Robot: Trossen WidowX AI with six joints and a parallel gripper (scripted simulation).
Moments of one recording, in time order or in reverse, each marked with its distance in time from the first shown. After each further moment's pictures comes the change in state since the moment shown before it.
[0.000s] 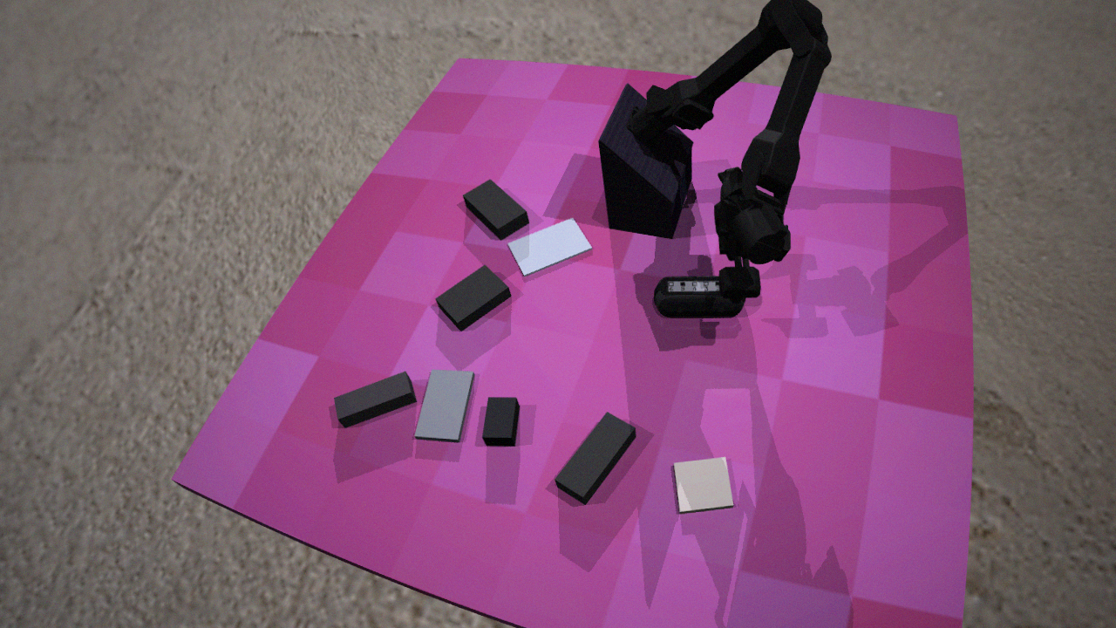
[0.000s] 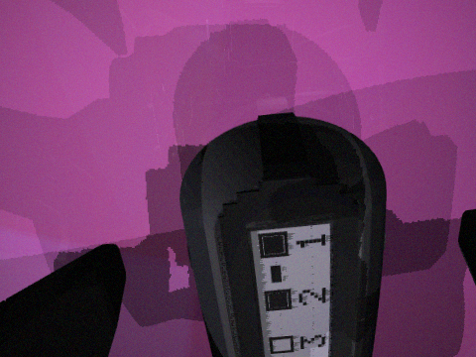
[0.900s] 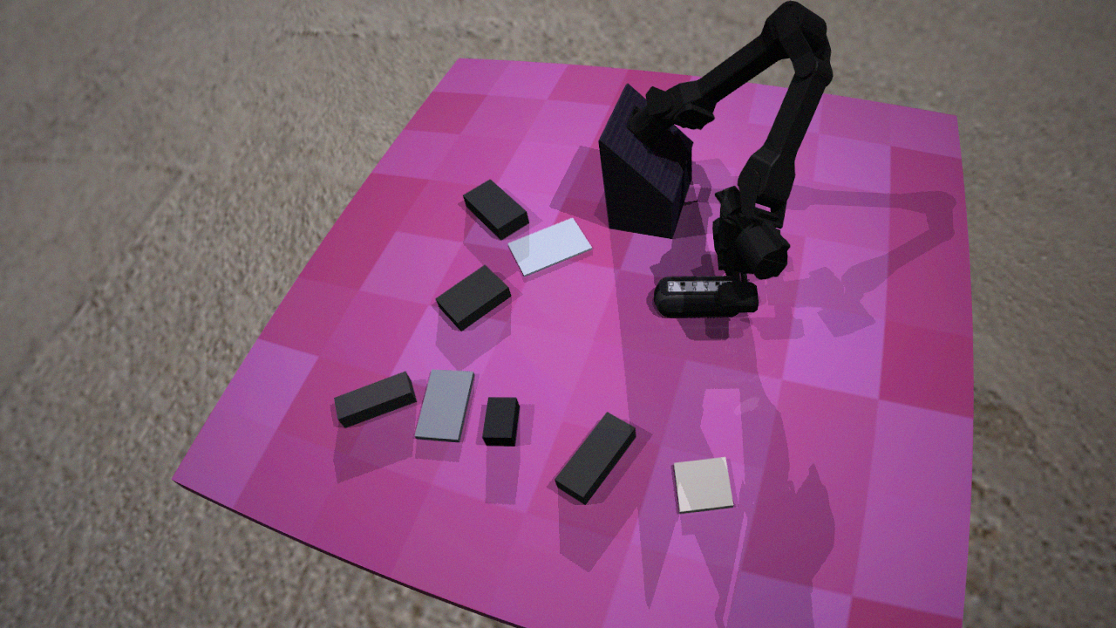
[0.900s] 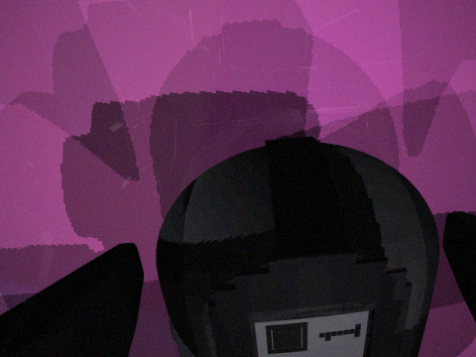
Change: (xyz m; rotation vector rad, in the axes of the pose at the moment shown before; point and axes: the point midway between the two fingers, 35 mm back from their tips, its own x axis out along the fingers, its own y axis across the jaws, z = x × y) arm 0.039 0.001 -0.001 -0.011 0.007 -0.001
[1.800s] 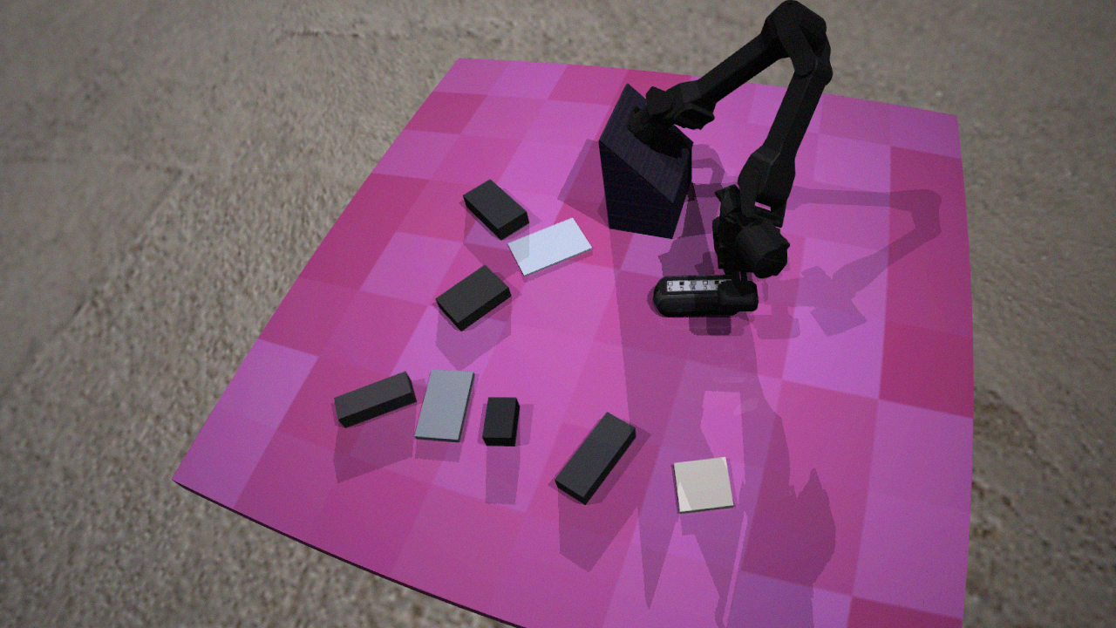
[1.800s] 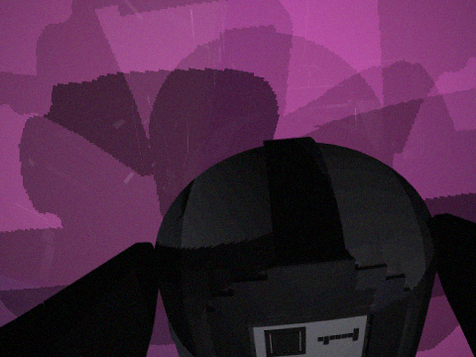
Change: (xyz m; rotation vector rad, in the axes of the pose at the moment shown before) arm -0.003 0.000 -0.001 0.001 0.002 0.000
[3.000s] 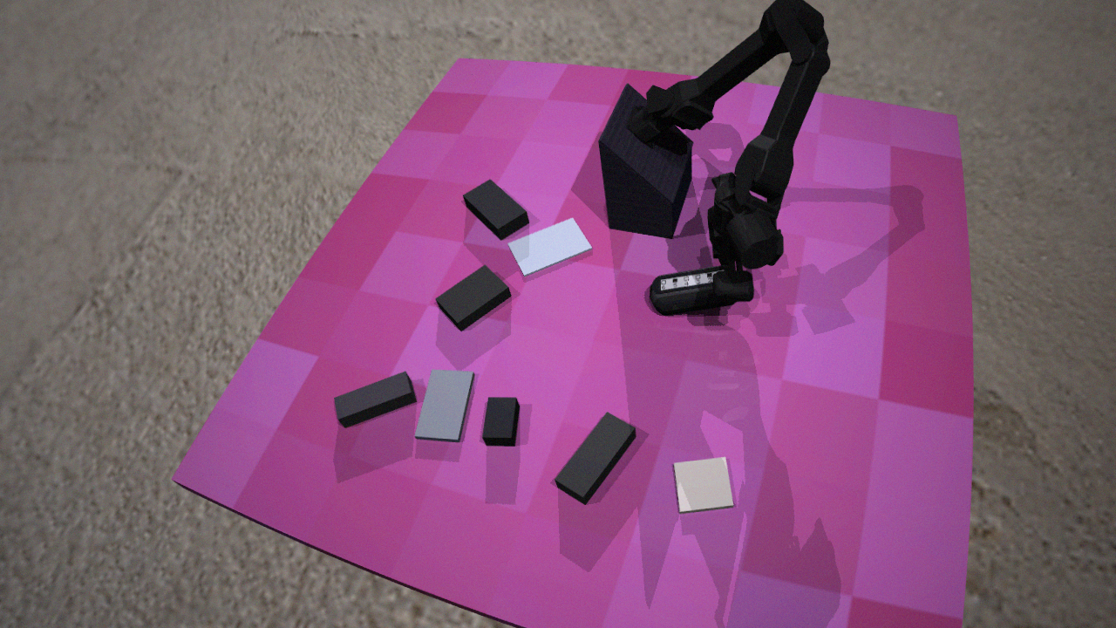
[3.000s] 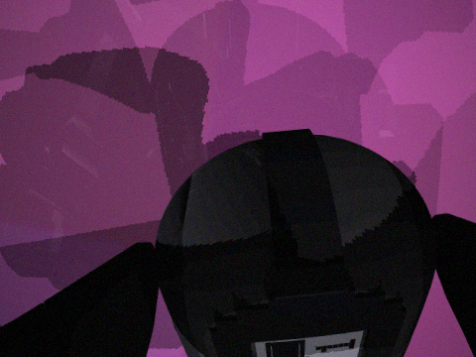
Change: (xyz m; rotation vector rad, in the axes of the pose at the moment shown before) arm -0.025 0.001 -0.009 0.000 0.000 0.004
